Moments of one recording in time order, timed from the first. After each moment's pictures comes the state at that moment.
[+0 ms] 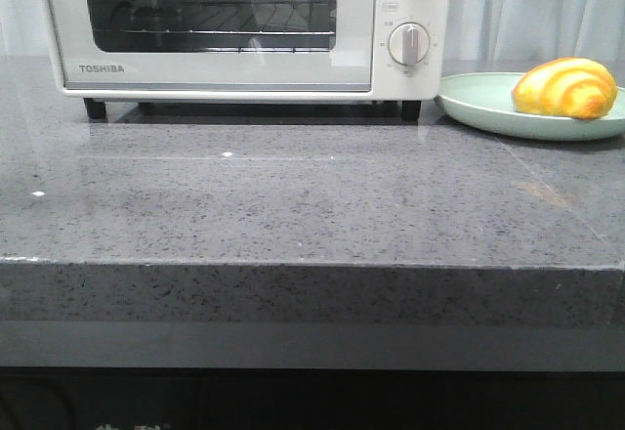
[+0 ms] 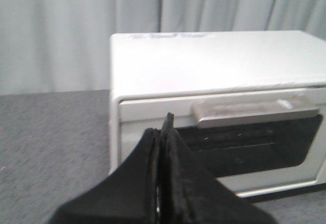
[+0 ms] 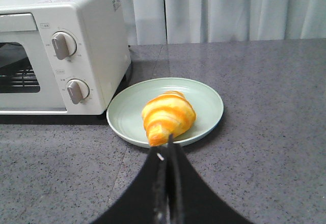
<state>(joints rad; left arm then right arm) -0.30 1.01 -0.85 0.12 0.00 -0.12 0.03 0.32 -0.43 0.14 0.31 -0.01</state>
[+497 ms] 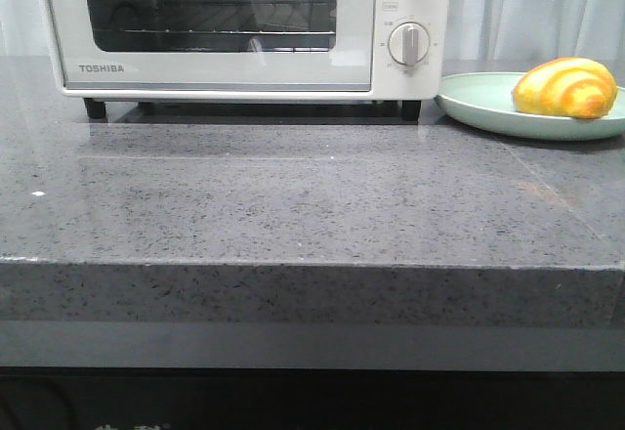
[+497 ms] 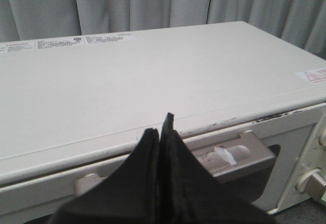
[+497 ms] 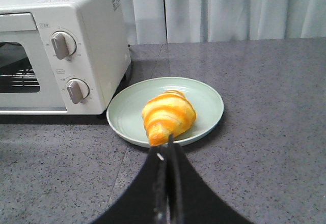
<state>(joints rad) -0.44 1.42 -1.16 0.12 -0.01 -0.12 0.03 0.32 -0.43 0.14 0.31 -0.01</state>
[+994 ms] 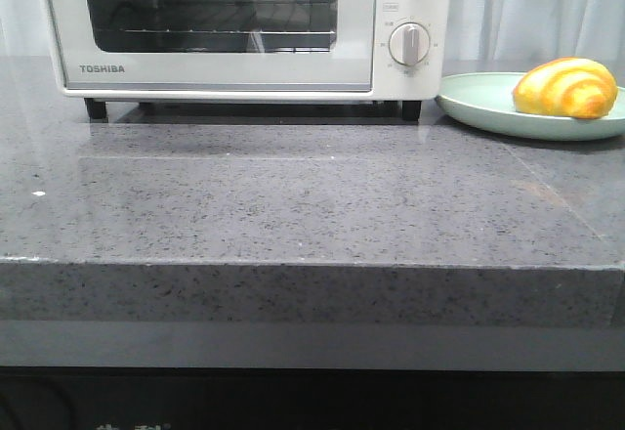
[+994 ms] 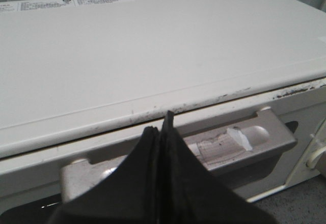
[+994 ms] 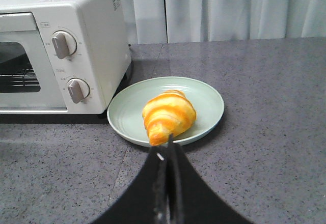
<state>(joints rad) -0.46 1.47 -1.19 0.12 0.09 -0.12 0.03 0.32 -0.43 0.14 0.31 -0.01</state>
